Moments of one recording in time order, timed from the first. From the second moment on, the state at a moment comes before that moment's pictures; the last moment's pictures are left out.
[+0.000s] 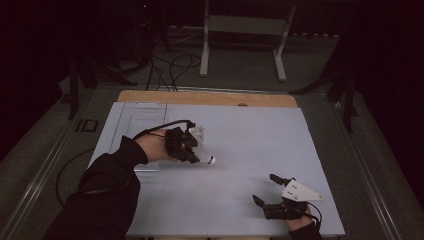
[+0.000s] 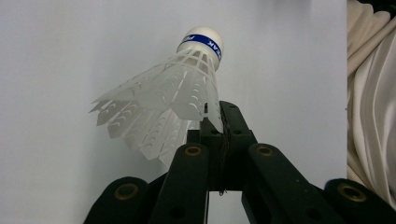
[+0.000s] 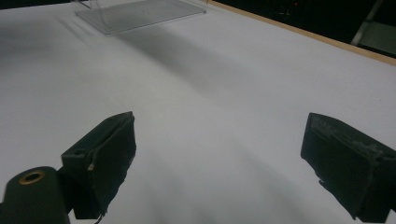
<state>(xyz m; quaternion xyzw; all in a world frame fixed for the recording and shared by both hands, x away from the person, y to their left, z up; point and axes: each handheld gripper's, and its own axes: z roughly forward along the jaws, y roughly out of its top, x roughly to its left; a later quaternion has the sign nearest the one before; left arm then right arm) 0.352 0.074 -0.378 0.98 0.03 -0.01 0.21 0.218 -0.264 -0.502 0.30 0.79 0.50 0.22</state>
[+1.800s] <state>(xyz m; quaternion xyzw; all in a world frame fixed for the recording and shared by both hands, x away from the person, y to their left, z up) 0.354 0.179 -0.368 0.97 0.13 0.03 0.20 0.217 -0.261 -0.502 0.30 0.79 0.49 0.22</state>
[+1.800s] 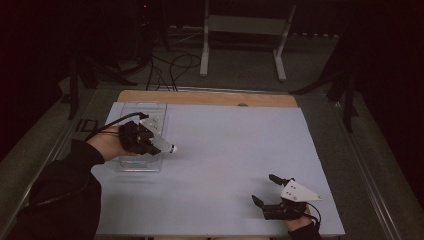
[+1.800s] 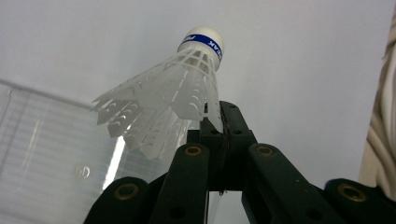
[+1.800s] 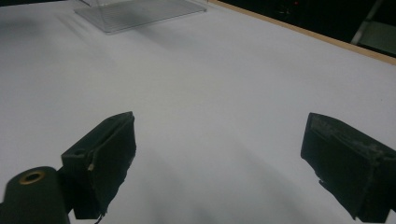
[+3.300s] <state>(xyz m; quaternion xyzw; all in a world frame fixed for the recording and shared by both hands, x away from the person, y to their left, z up) 0.365 0.241 -0.394 0.96 0.21 0.04 0.20 0.217 -0.259 -0.503 0.30 0.79 0.48 0.22</state>
